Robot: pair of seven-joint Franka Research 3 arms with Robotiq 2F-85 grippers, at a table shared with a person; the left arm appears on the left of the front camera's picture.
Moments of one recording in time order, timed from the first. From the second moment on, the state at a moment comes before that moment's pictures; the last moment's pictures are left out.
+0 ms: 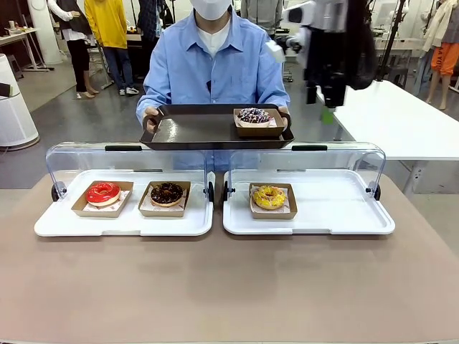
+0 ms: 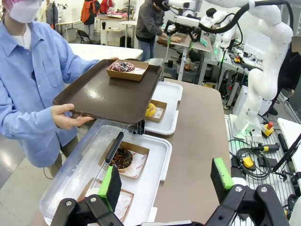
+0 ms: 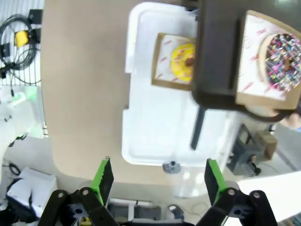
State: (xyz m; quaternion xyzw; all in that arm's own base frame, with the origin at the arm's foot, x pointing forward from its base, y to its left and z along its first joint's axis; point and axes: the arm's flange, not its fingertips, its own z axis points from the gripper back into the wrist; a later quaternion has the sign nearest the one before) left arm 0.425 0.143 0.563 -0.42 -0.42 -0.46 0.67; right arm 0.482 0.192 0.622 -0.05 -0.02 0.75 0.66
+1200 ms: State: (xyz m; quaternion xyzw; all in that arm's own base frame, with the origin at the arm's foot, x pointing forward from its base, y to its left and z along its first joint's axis) left arm 0.425 0.143 0.563 -0.42 -0.42 -0.46 0.67; right arm 0.442 0.112 0.597 -0.04 -0.04 0.74 0.67
